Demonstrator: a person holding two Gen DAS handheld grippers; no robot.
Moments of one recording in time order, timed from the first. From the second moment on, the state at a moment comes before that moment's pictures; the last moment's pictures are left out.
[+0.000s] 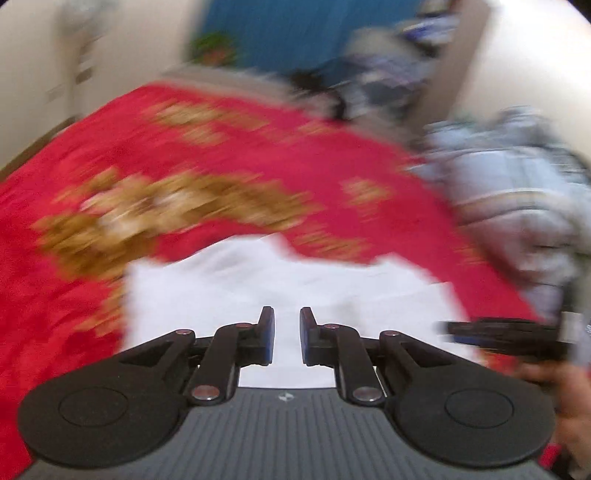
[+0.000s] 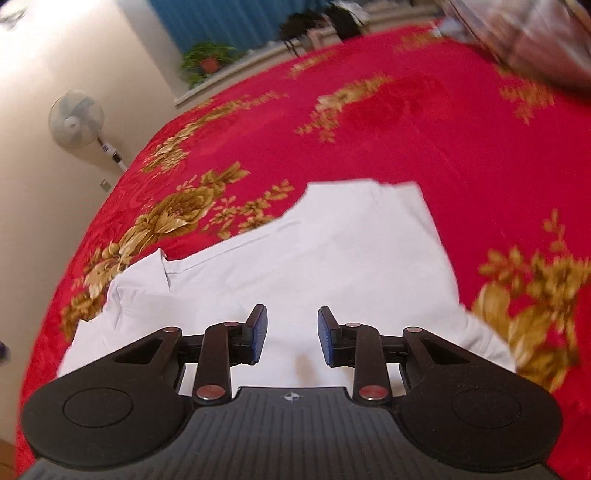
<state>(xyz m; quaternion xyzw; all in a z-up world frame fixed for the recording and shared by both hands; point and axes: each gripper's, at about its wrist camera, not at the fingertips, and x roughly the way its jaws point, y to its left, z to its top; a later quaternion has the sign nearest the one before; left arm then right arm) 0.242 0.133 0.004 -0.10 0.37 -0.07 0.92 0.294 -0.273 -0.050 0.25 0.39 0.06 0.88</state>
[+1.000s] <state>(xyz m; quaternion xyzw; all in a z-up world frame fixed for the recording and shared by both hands) 0.259 0.179 -0.016 -0.09 0.40 0.01 0.91 0.268 -0.272 -0.009 0.26 0.22 -0.01 0.94</state>
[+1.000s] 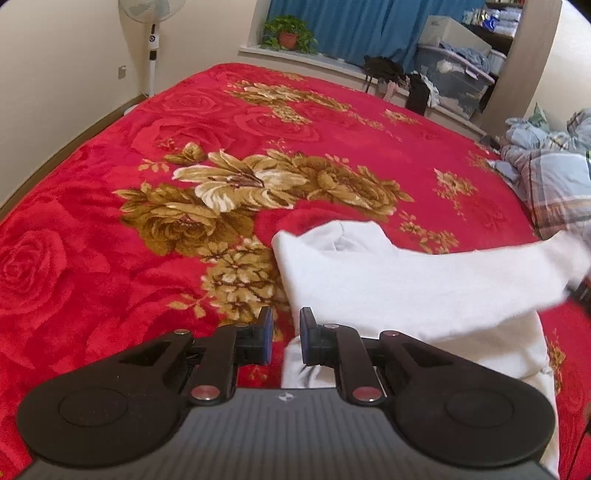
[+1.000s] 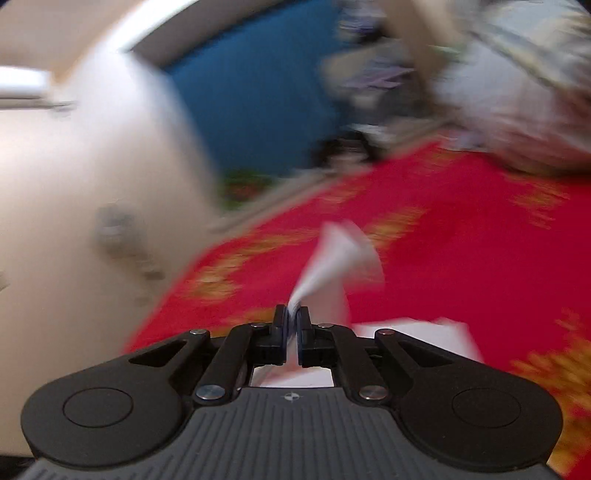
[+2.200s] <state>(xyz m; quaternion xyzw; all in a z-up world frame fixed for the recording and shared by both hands) 0.269 0.193 -0.074 -0.20 0.49 0.03 0.85 0.284 -0.357 -0.064 0.40 0.34 -0.10 0.85</state>
